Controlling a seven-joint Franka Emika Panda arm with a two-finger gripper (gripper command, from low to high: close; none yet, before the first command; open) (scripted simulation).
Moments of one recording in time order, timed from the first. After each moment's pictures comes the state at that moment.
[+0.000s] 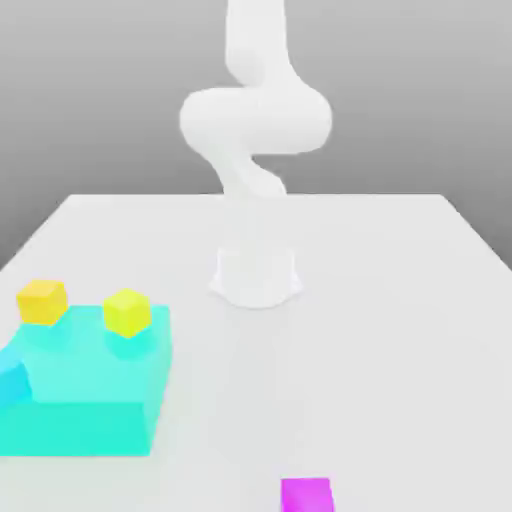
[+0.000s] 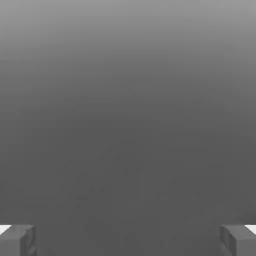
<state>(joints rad) 0.00 -0.71 0.01 -2.30 0.00 2.33 0.81</state>
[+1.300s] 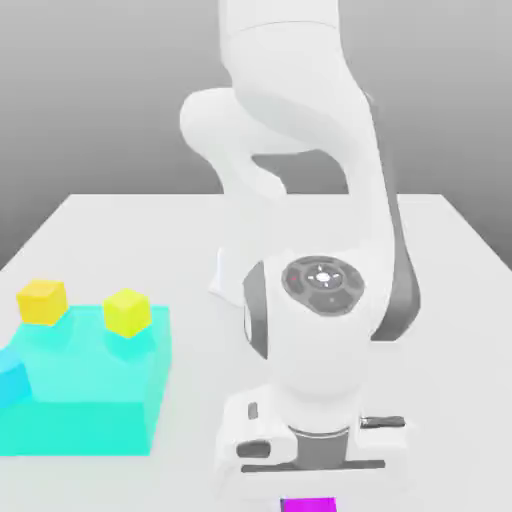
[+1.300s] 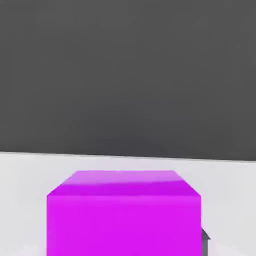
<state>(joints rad) 0.04 0.49 0.06 -2.30 -0.08 2.79 0.91</state>
